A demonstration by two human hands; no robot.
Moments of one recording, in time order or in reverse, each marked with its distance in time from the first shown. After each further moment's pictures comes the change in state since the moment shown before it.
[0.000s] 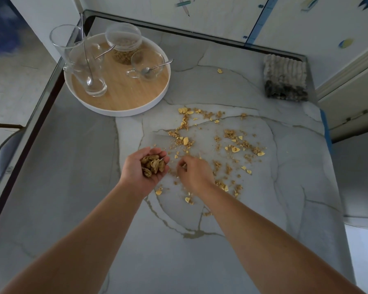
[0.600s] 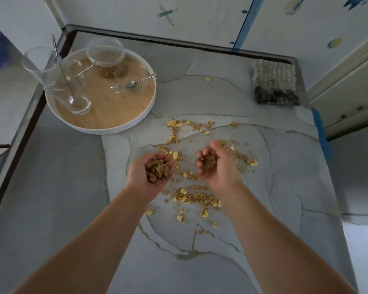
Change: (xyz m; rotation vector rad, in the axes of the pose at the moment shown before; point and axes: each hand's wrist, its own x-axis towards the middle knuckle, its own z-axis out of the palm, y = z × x) left_hand 0.023 -0.005 0.047 -0.013 -0.031 -0.086; right_hand 0.020 0.031 -0.067 1.609 -0.039 0.325
